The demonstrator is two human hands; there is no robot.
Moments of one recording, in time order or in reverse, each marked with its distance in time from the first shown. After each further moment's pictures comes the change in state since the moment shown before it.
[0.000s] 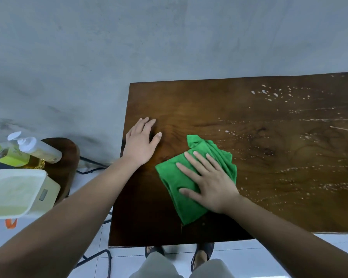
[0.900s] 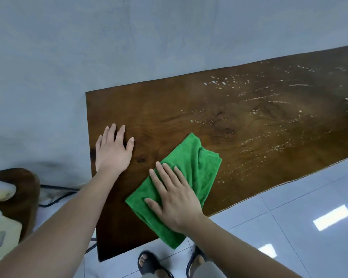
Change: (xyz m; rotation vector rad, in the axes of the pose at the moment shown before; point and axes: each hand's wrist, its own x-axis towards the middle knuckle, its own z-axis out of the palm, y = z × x) left_hand -0.010 0.000 0.013 0.170 0.024 0.060; right_hand -0.026 -0.118 0.021 0.049 0.098 0.337
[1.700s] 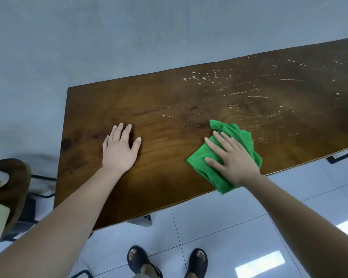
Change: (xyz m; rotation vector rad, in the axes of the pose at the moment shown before) left_hand -0.057 0.141 0.009 -0.063 -0.041 -0.029; right_hand -0.068 0.301 -0.065 -0.015 -0.001 0.124
